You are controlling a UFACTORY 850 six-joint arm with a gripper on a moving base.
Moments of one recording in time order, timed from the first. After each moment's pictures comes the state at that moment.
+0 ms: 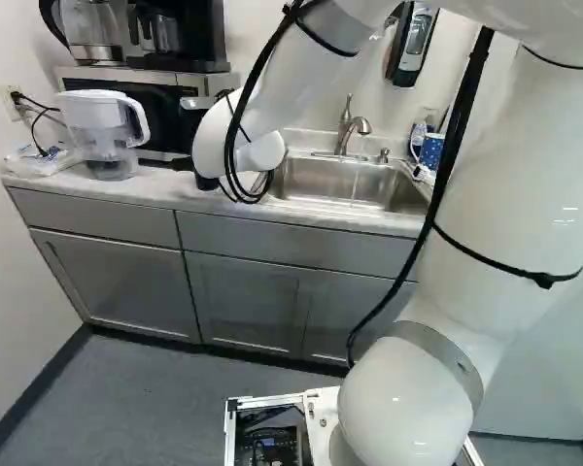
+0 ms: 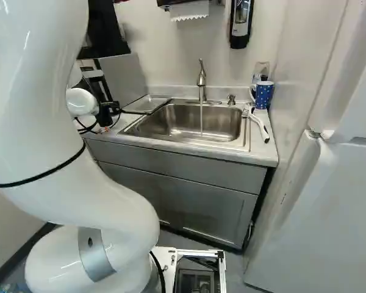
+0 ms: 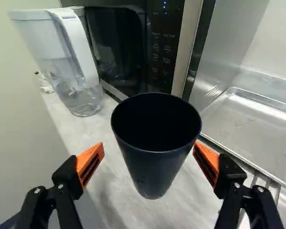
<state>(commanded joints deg) 32.1 -3.0 -44.1 0.0 27.7 0.0</state>
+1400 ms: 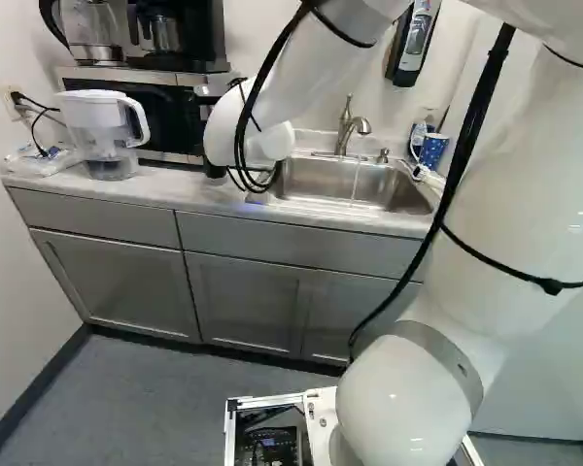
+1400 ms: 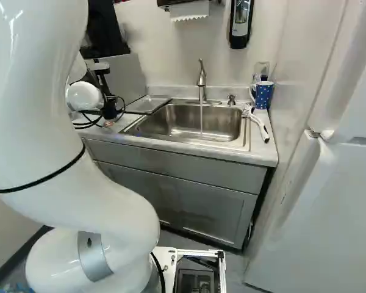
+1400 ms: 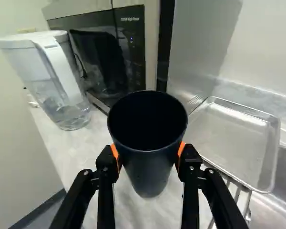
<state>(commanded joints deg) 28.1 -0.9 -45.3 0.0 27.7 0.0</state>
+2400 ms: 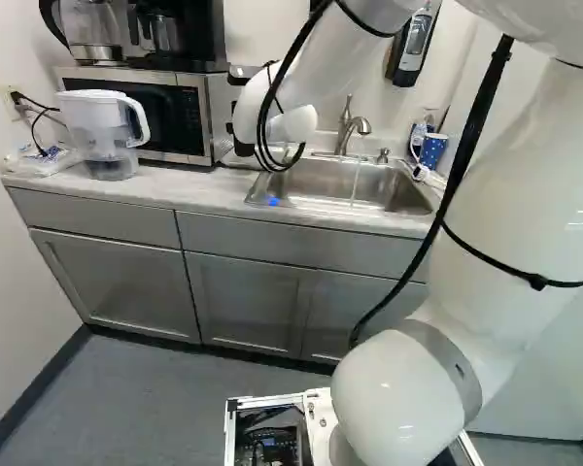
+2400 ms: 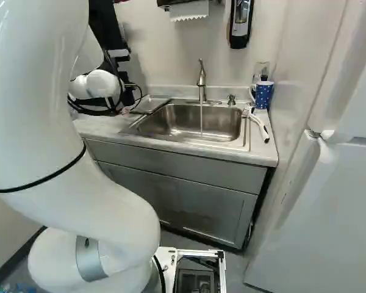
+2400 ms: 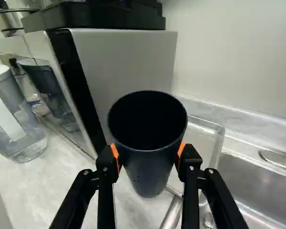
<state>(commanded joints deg) 18.9 -1.4 -49.5 0.0 27.7 0.0</state>
